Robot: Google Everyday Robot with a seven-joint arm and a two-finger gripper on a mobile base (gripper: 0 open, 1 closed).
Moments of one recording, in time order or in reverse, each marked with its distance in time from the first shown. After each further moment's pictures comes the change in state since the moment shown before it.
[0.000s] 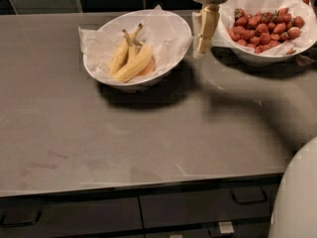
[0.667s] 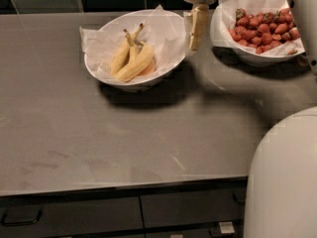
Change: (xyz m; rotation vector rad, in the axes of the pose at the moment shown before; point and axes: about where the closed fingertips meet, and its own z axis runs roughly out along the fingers) arm 0.005 -0.023 0.020 0.004 -0.020 -0.050
